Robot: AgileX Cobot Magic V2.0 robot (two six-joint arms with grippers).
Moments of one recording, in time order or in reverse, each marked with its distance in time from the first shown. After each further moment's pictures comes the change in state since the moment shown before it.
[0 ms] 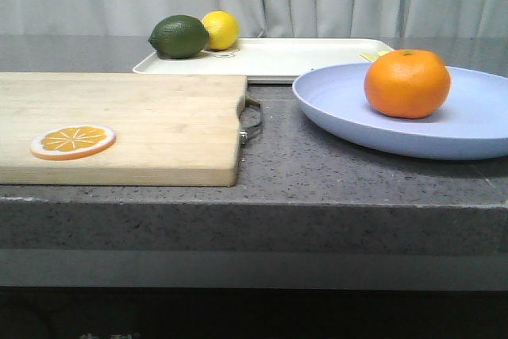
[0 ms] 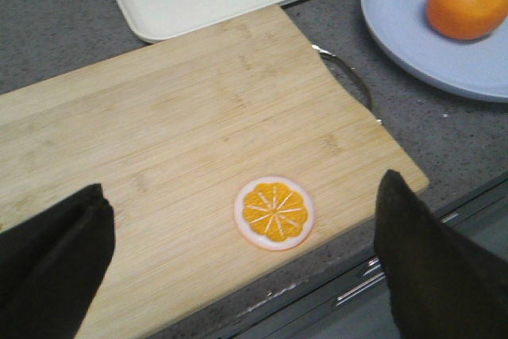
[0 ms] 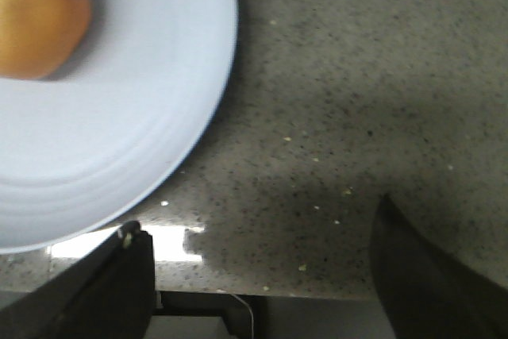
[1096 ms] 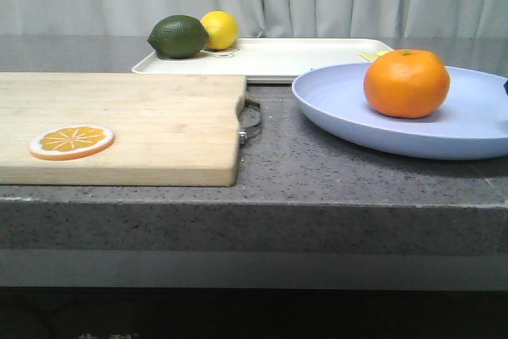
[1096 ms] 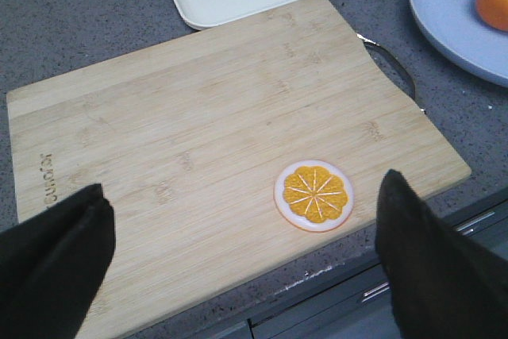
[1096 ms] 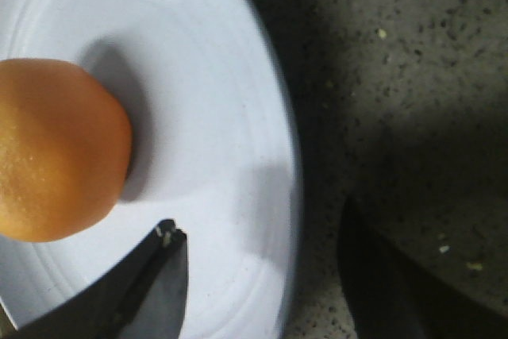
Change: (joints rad) left arm 0.044 -0.039 0.002 0.035 0.041 -0.002; right arm -0.170 0.406 0.010 0.633 -0.044 -0.232
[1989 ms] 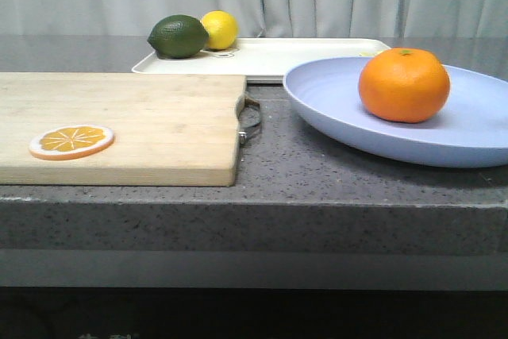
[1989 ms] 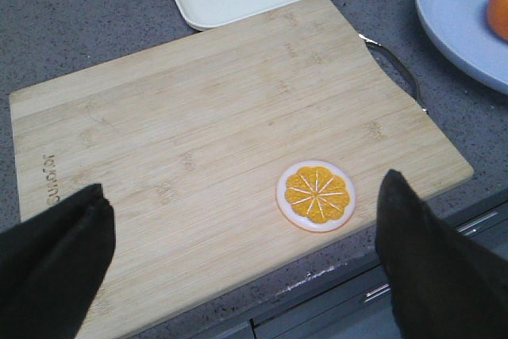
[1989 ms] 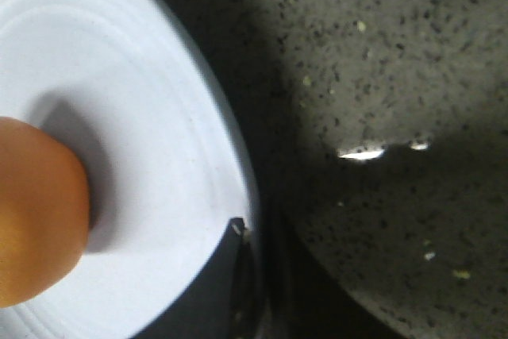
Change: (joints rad) left arm 0.000 0.000 0.000 0.005 0.000 0.000; right arm 0.004 0.021 0.004 -0.007 -0.004 -0.005
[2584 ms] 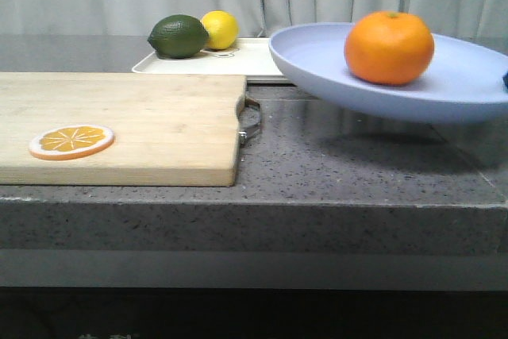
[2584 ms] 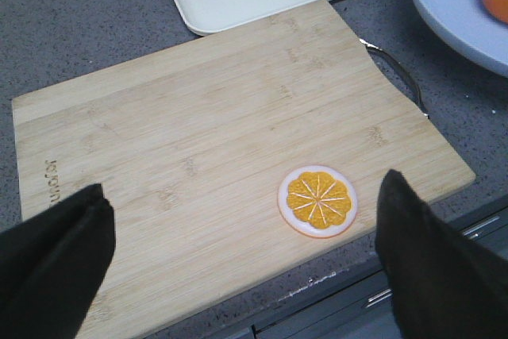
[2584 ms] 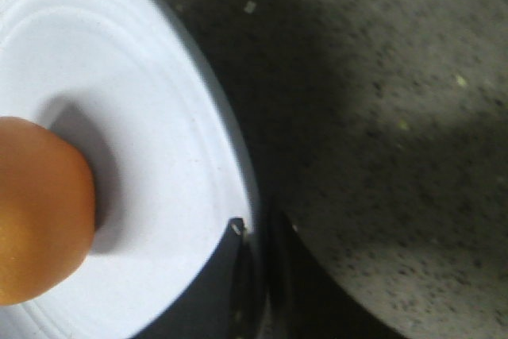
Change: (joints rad) left arm 0.000 0.000 0.000 0.002 -0.010 0.000; right arm 0.037 0.006 -0.105 0.051 0.050 0.019
